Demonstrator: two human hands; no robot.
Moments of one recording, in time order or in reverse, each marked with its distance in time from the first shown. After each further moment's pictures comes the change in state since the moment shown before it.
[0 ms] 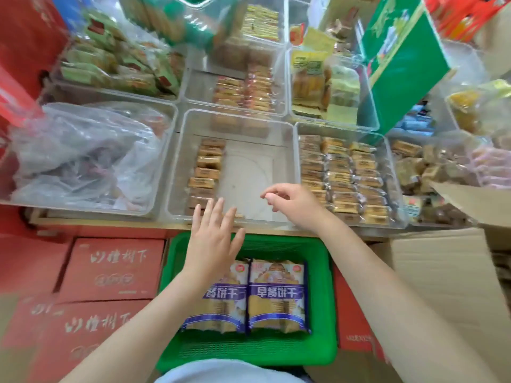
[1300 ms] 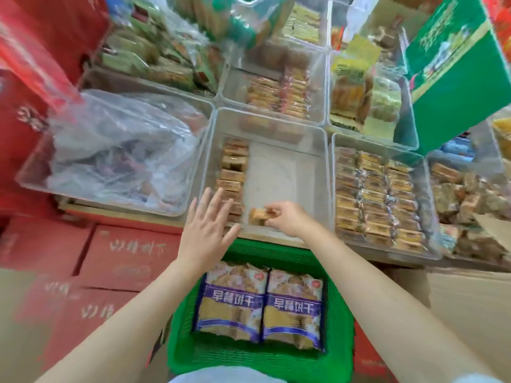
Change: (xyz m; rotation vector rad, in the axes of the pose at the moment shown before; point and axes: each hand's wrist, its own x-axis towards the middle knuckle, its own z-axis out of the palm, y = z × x) left_hand 0.018 -0.085 0.010 0.019 0.007 -0.049; right_hand 0.089 0.011 0.071 -0.312 -0.172 0.174
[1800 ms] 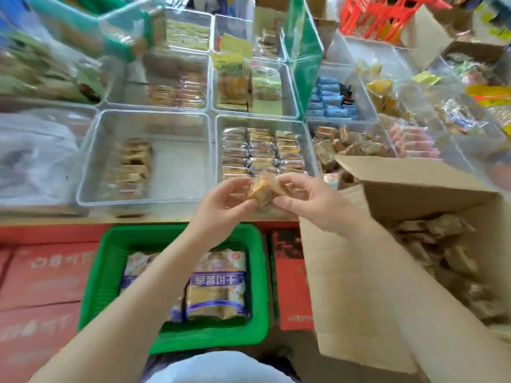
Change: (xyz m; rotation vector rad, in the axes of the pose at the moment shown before) left_hand -0.036 0.317 -0.061 -1.091 -0.154 0.074; right_hand -0.272 0.213 -0.117 0.506 0.234 -0.378
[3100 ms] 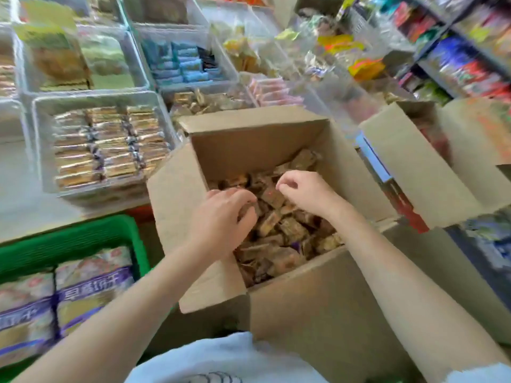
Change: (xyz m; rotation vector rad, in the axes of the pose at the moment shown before) left_hand -0.035 0.034 0.273 0.722 -0.168 0.456; right_hand -0.195 0.168 -0.138 -0.410 0.413 0.422
